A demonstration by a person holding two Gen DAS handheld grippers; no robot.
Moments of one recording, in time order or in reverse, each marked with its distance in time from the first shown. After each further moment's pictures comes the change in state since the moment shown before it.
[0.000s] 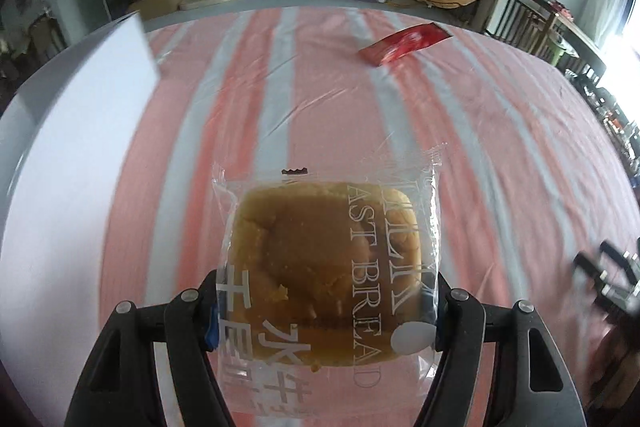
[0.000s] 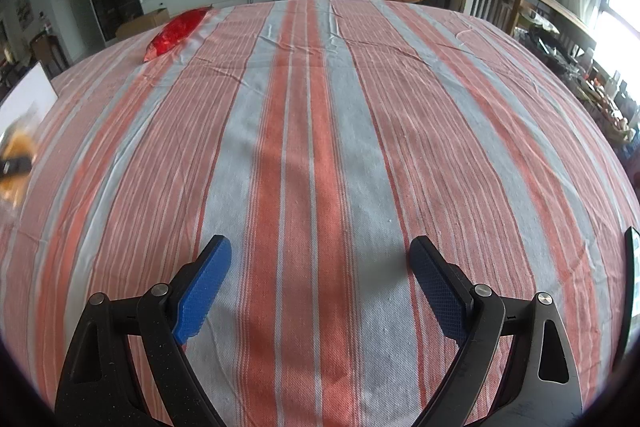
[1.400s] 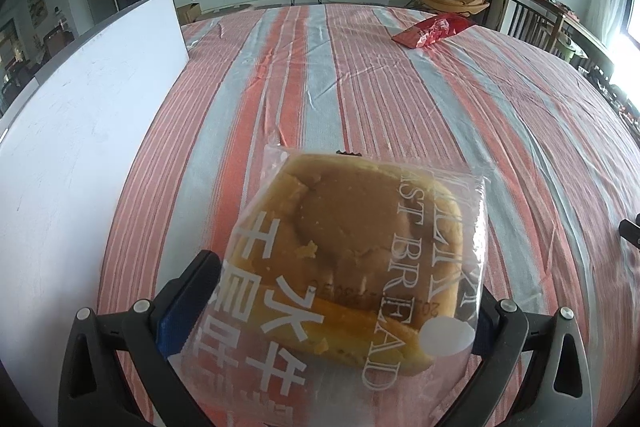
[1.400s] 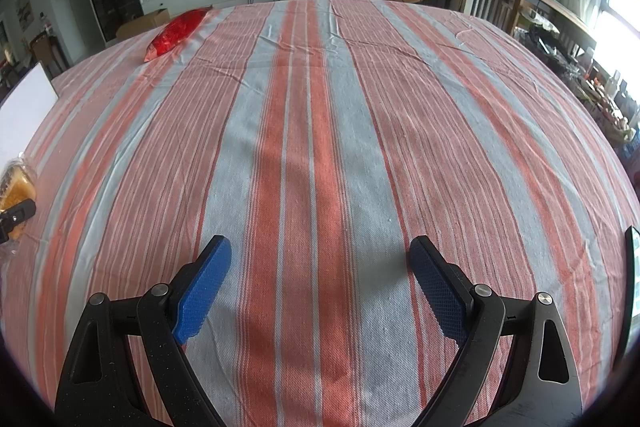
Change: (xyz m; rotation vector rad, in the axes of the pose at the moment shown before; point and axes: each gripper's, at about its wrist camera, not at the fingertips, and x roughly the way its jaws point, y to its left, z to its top) left arm 0.023 0.022 -0.028 0.017 -0.071 0.046; right arm 0.000 0.000 0.000 -0.001 0.000 0.001
